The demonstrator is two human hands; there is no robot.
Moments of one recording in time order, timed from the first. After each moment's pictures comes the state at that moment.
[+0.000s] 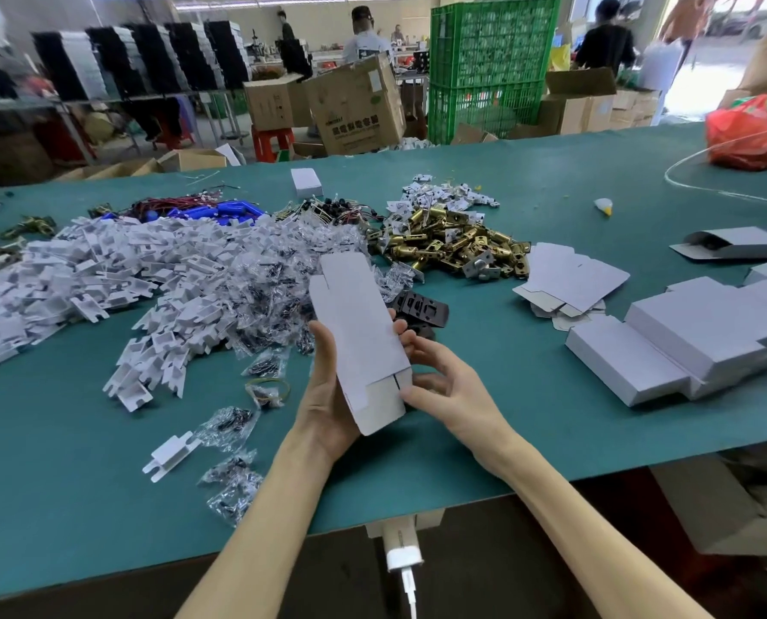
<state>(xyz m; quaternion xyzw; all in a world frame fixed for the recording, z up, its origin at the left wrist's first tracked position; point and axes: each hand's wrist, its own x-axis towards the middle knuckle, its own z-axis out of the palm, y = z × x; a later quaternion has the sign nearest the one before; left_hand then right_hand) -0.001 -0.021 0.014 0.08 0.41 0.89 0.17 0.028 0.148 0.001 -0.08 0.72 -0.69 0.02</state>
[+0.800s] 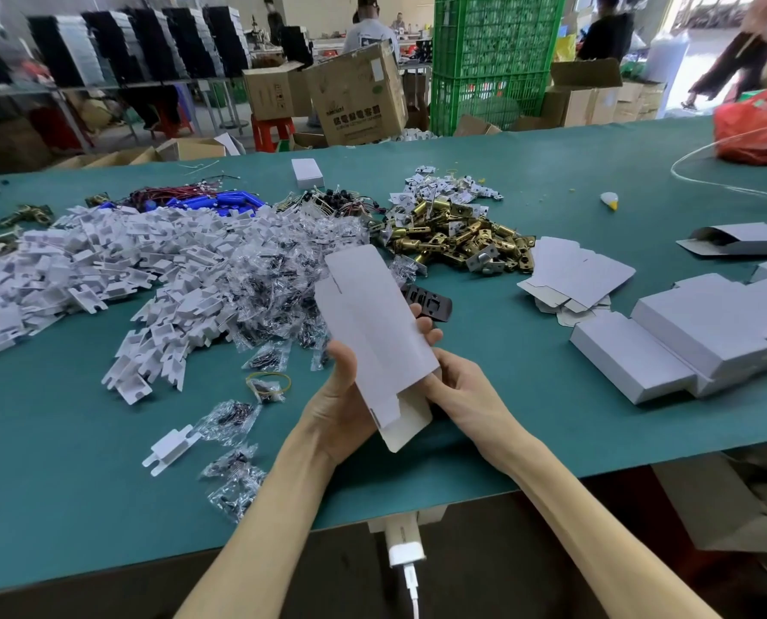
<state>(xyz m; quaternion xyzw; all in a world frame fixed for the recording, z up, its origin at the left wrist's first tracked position) 0.009 -0.017 0.011 0.22 0.41 0.84 0.27 0.031 0.149 0.004 -0.08 0.72 -0.69 0.04</state>
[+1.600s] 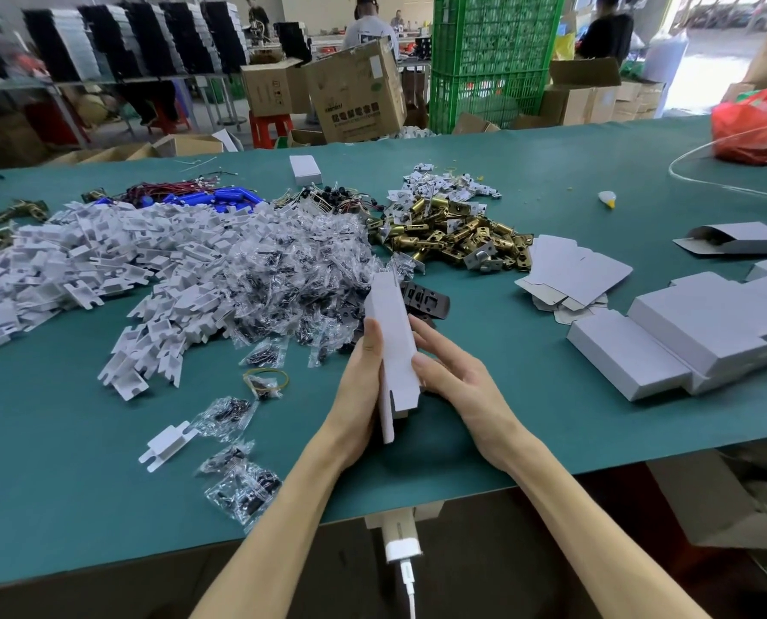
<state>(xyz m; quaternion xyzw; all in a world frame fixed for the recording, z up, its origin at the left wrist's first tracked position) 0.012 0.004 0.009 0.08 0.58 0.80 0.08 0.035 0.149 0.013 -0.11 0.68 -0.72 0.02</state>
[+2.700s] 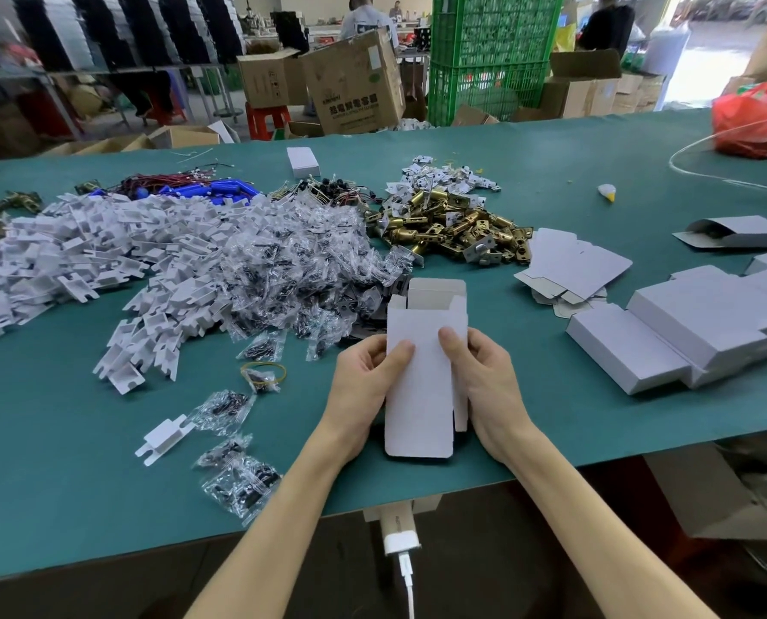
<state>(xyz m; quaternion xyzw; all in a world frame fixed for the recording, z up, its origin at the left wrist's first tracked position) 0.007 -0.001 -0.010 0.07 0.62 0.78 0.05 0.032 0.154 0.006 0.04 0.61 -0.79 -0.07</state>
